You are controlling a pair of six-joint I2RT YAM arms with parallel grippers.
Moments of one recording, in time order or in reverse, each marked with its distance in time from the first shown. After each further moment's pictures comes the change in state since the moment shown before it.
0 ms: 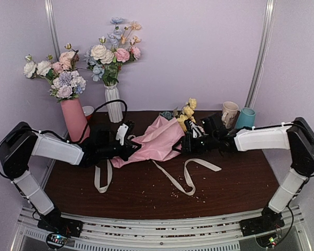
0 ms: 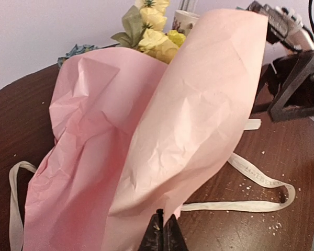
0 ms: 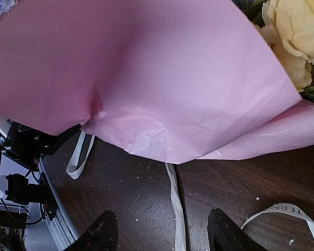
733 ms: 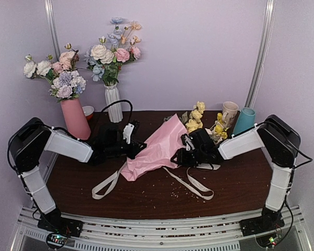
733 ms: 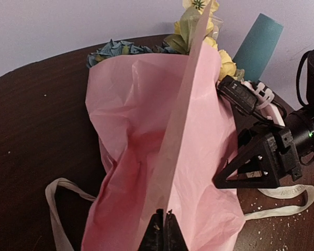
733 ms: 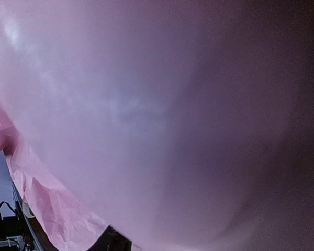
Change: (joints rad) left arm -0.013 0.141 0.093 0.036 -0.027 -0.084; right arm 0.037 0.244 -0.022 0.158 0.142 0.141
